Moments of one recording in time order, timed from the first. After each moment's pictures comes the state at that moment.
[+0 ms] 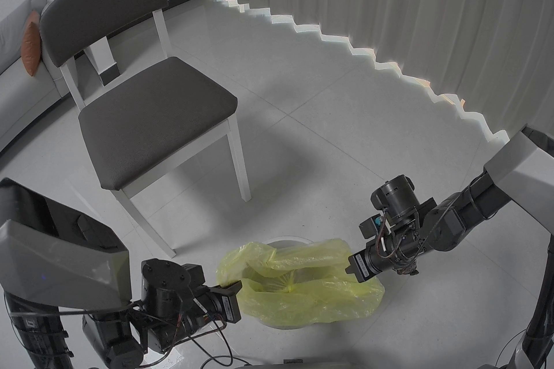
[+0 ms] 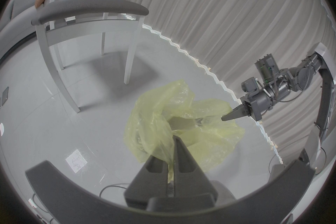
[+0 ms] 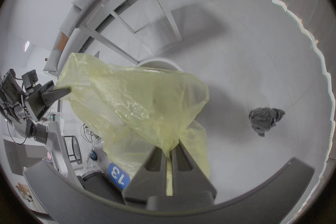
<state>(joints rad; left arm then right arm) -0.66 2.15 -0.19 -1.48 0.07 -0.46 0.48 2.15 -1.02 -0.09 0.21 0.07</state>
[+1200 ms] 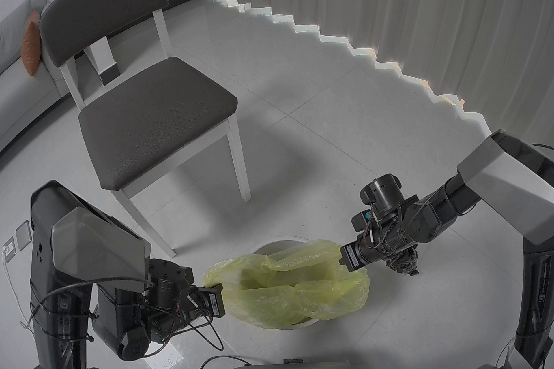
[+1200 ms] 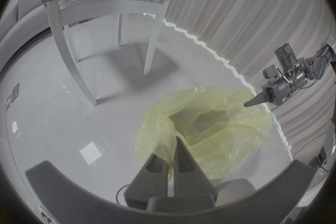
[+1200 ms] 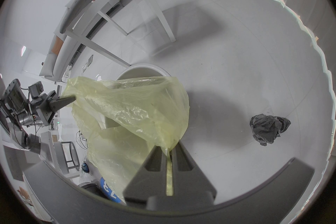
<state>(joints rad) -0.51 2.35 -0.21 -1.55 0.04 -0.40 0.45 2.30 -1.18 -0.07 0.21 0.07</state>
